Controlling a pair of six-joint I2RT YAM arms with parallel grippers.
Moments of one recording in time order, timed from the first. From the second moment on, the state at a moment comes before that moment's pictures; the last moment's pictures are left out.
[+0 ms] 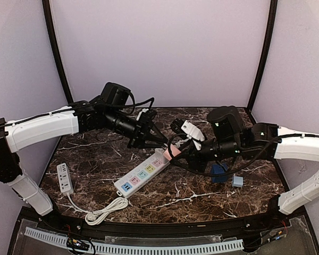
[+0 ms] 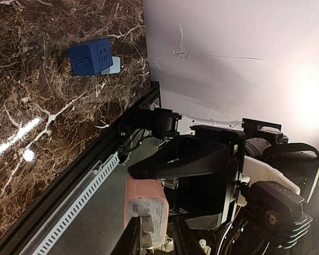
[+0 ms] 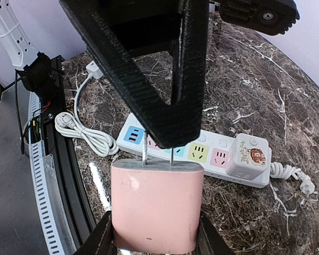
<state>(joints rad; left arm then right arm) -0.82 1.56 1.36 -0.41 0.82 -1.09 1.12 1.26 1.07 -0.41 -0.09 0.06</state>
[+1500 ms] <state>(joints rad) -0.83 1.57 1.36 -0.46 0.80 -1.04 1.12 1.28 1.06 -0.38 -0.09 0.11</state>
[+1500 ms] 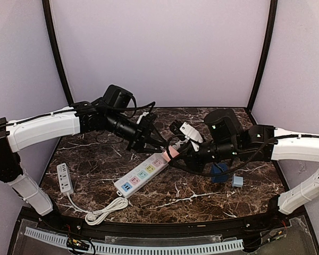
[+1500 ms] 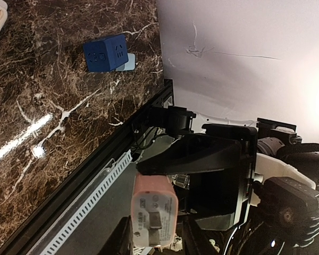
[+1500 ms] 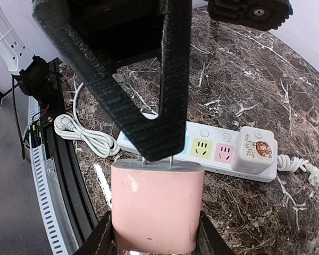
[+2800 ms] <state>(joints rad) -0.83 1.57 1.36 -0.40 0.77 -1.08 1.12 1.18 1.01 -0.35 -0.04 0.23</state>
